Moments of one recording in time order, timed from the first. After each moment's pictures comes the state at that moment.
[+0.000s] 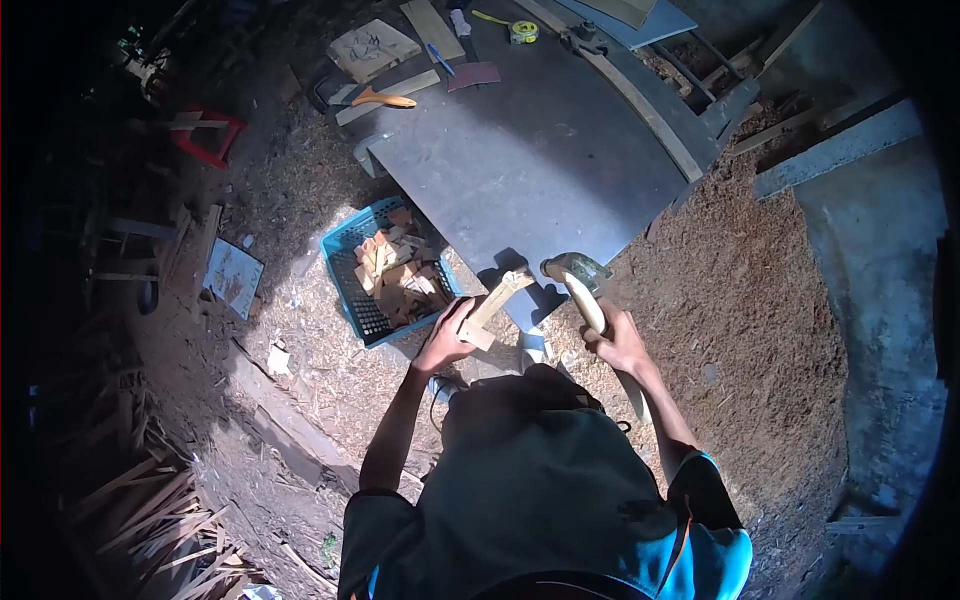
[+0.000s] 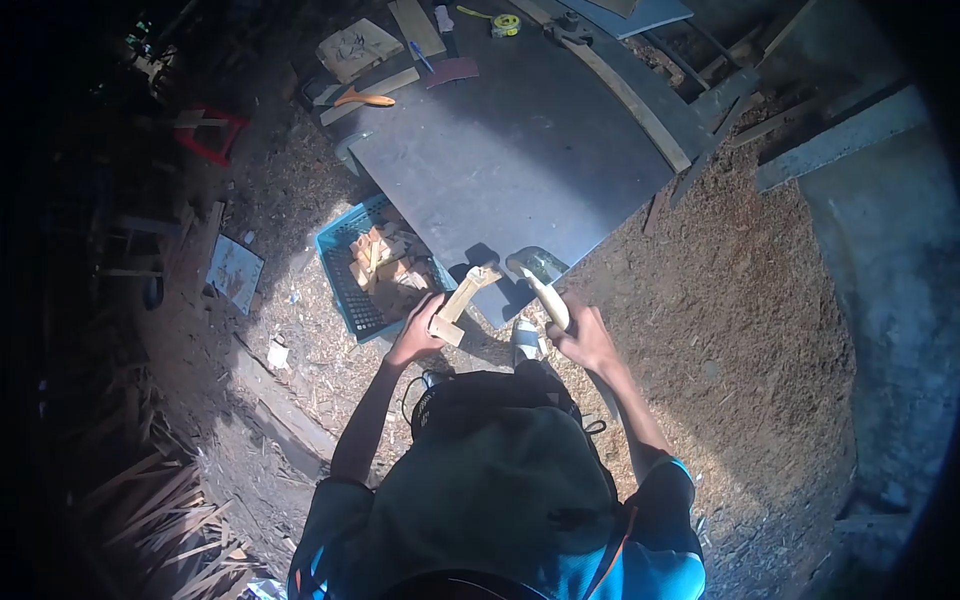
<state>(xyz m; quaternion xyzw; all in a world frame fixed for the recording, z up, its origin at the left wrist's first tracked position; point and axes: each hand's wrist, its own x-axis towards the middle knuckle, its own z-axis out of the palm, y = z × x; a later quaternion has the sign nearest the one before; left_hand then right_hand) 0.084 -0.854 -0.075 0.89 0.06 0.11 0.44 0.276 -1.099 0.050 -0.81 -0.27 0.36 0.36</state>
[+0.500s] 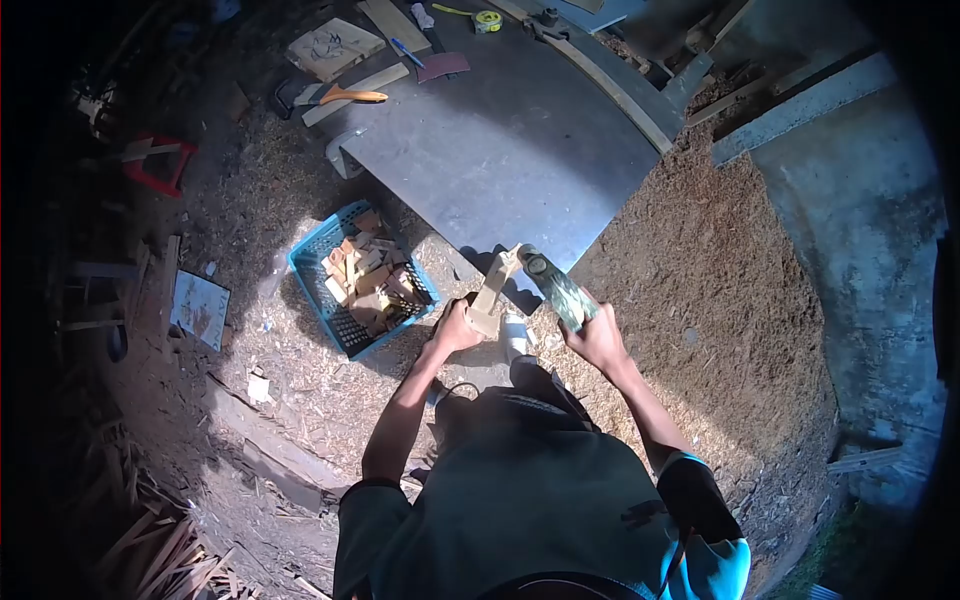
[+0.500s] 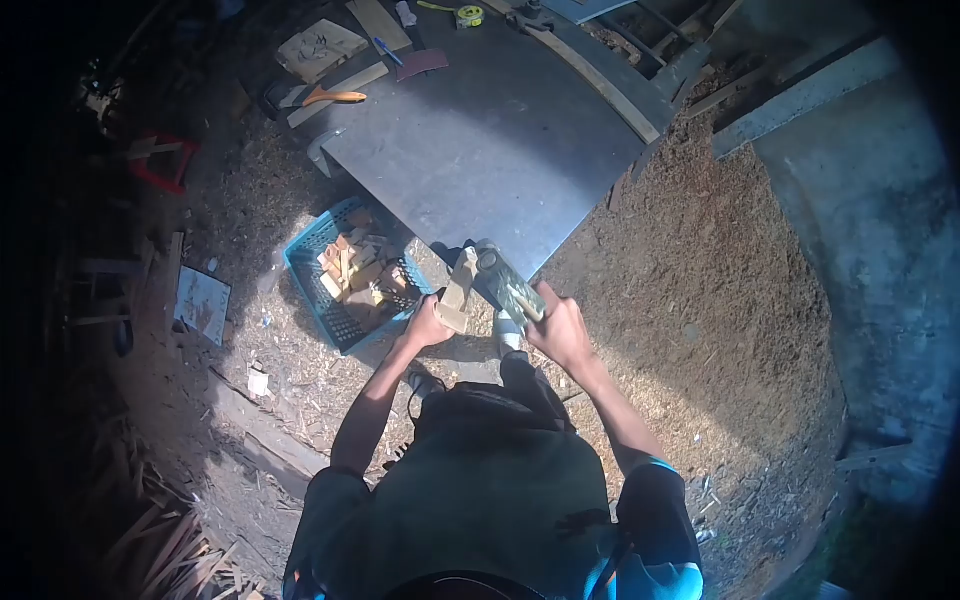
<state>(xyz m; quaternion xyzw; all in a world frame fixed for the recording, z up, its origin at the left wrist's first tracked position) 0.094 -0.852 -0.130 0.84 0.16 -0.05 0.52 0.212 -1.071 0.037 -0.87 -0.32 0.18 0.33</state>
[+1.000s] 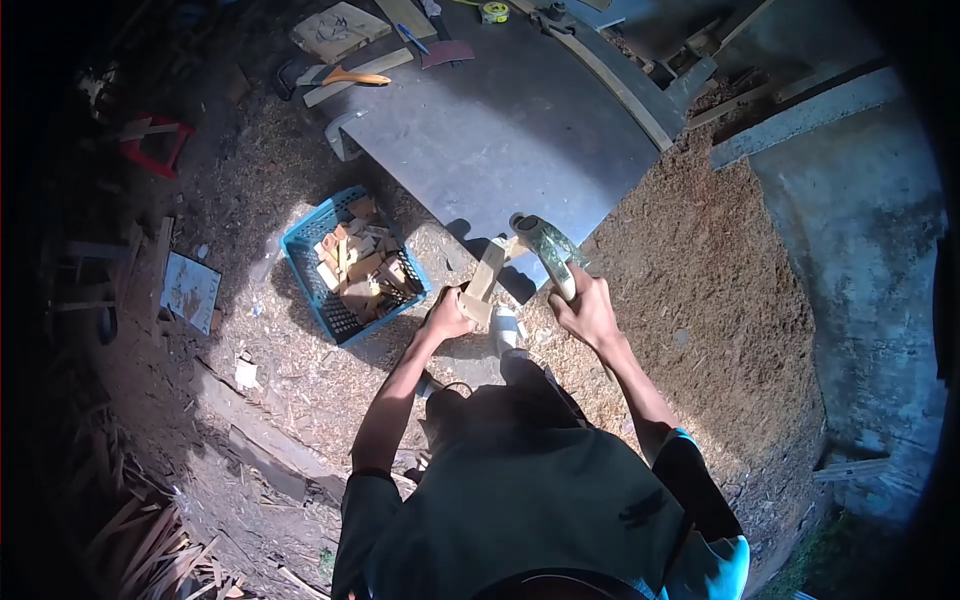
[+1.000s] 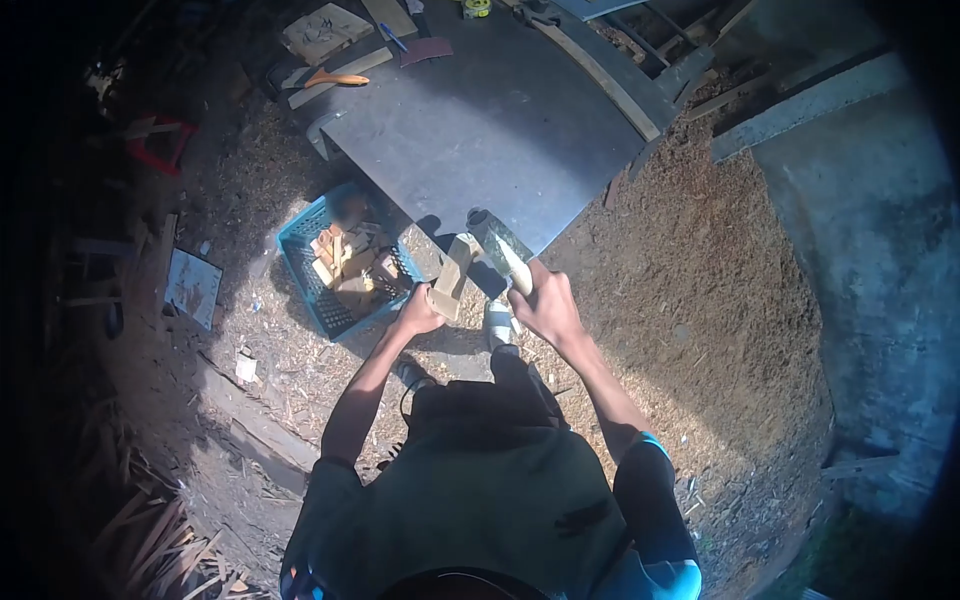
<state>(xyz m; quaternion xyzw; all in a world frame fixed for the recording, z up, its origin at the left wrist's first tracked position) 0.085 -0.858 -0.157 0.80 0.23 -0.08 0.55 0.219 -1.051 0.061 -0.87 -0.25 0.24 0.35</state>
